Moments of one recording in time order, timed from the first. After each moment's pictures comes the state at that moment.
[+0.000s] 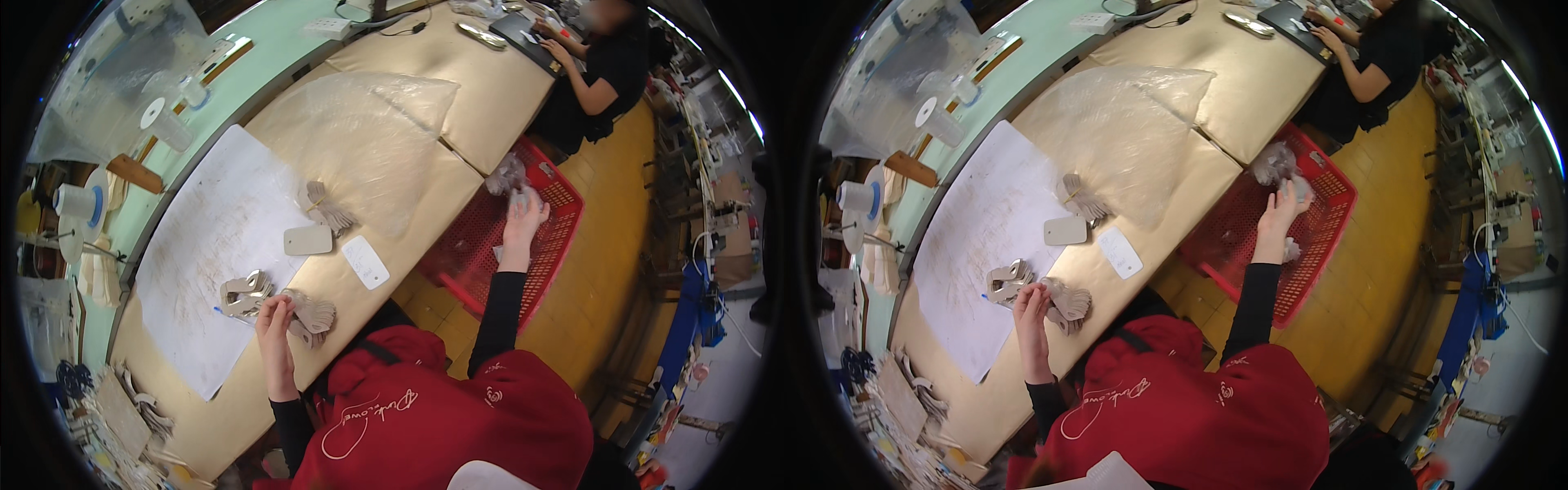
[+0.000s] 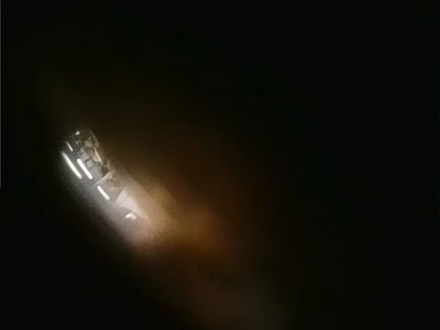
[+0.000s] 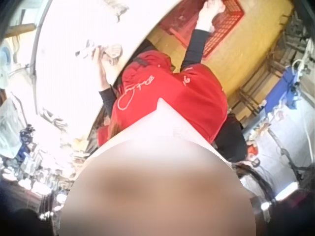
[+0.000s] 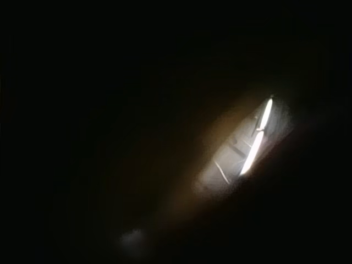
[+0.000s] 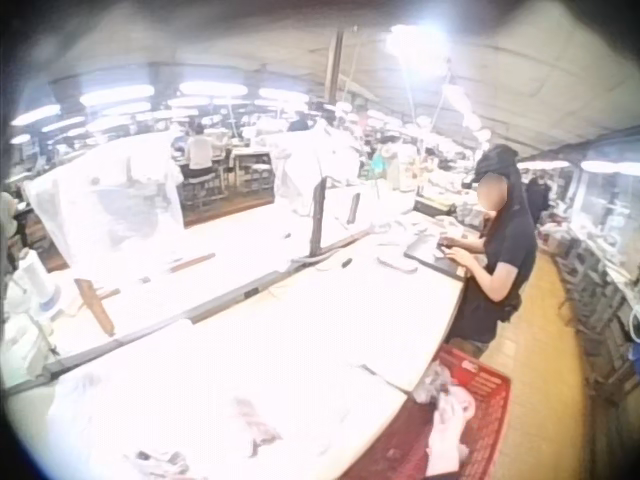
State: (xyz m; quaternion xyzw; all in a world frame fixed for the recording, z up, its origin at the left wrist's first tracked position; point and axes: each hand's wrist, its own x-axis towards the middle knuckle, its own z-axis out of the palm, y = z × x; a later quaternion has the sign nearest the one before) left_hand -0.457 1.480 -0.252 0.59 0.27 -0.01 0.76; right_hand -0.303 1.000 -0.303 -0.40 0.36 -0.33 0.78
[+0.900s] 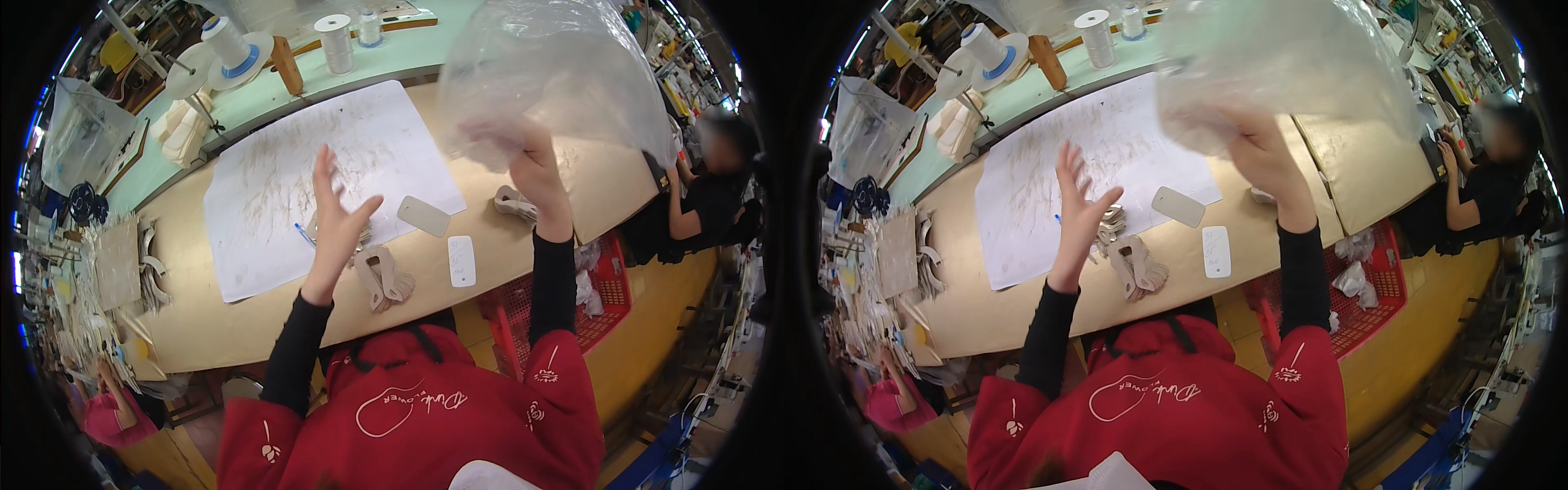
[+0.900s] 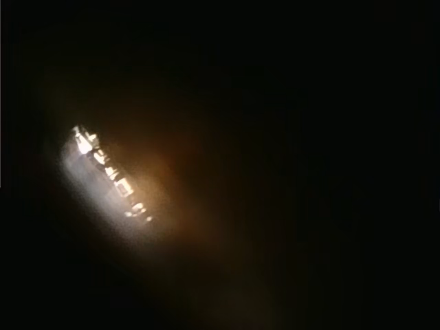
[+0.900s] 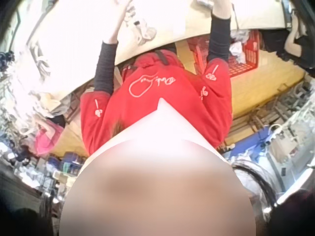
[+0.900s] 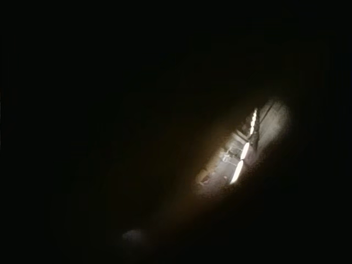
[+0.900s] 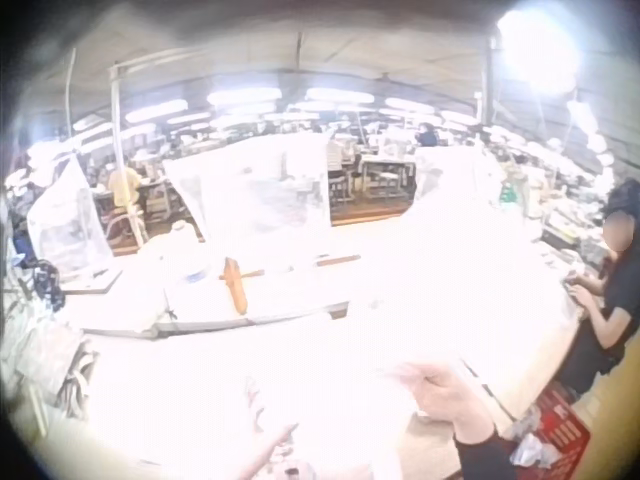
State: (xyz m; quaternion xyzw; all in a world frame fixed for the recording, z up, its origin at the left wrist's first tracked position) left_hand -0.389 1.510 -0.183 0.76 0.13 0.27 0.58; right_hand -0.232 1.283 -0.086 -0.60 -0.49 0.10 0.62
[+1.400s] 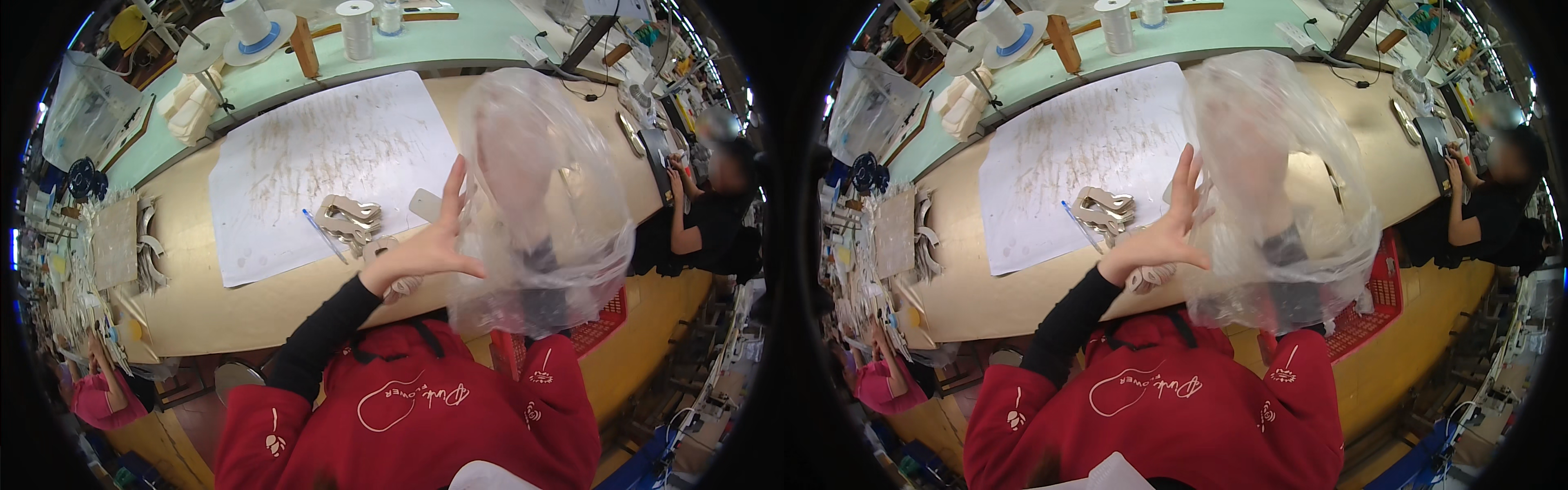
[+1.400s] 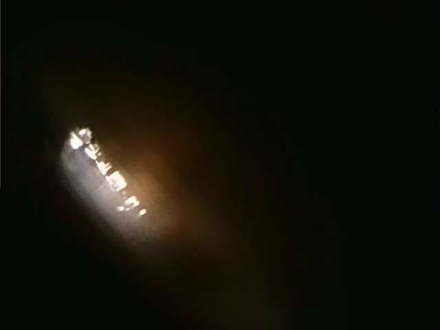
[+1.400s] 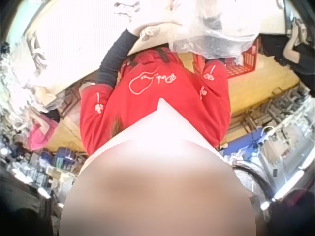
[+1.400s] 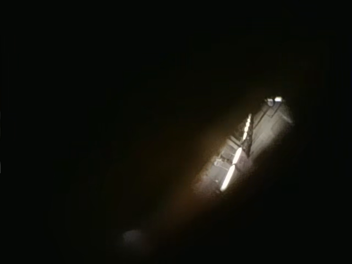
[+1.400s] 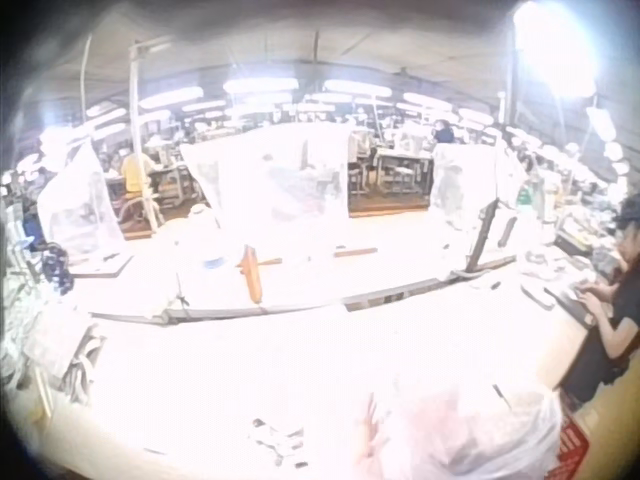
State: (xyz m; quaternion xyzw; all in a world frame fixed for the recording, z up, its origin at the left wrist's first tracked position) left_hand -0.378 1.439 -0.175 0.66 -0.18 0.05 0.72; right_hand -0.244 1.299 -0.101 -0.54 -0.41 0.25 0.69
